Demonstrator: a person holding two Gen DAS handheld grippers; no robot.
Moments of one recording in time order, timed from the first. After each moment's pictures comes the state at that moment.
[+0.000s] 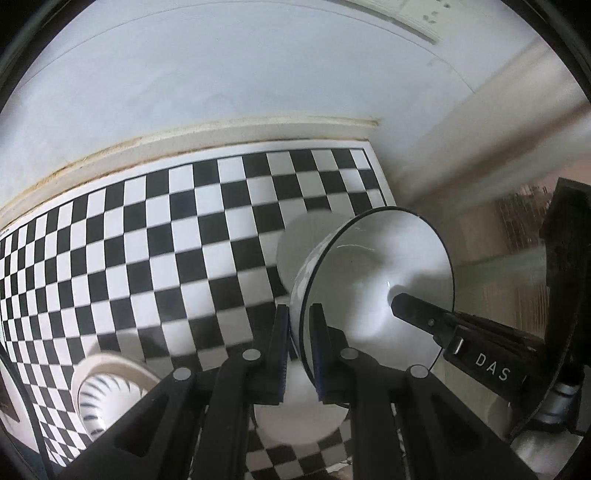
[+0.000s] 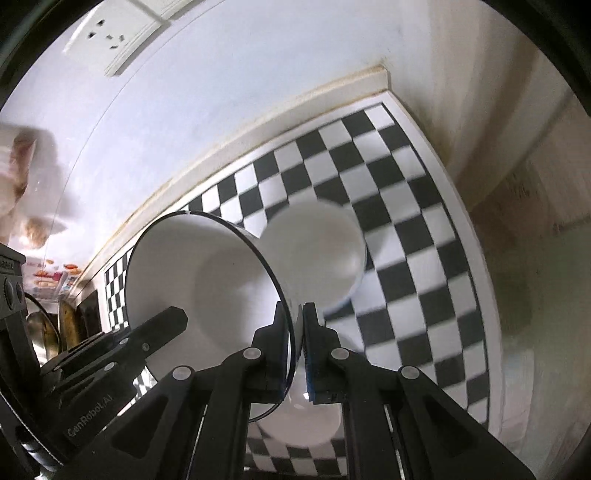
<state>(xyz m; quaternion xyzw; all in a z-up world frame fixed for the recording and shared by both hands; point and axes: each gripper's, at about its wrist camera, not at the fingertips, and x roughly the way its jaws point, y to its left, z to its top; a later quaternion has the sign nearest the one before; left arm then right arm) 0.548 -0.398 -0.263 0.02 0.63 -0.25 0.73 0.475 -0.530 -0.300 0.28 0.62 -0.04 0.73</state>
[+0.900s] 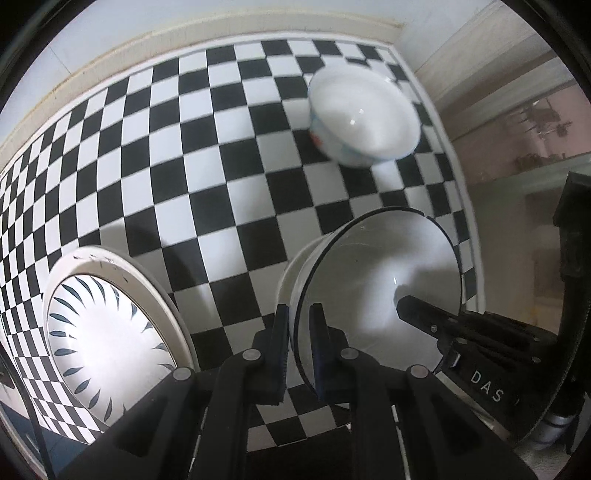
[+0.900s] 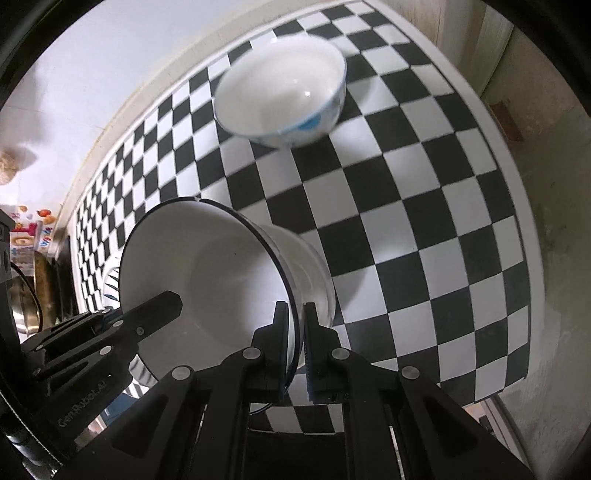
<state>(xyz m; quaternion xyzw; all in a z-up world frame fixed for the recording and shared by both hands) 0.466 -0.370 -0.350 0.07 0.70 -0.22 0.67 0.380 -0.478 -0.381 0.26 0.68 -0.04 0.68</state>
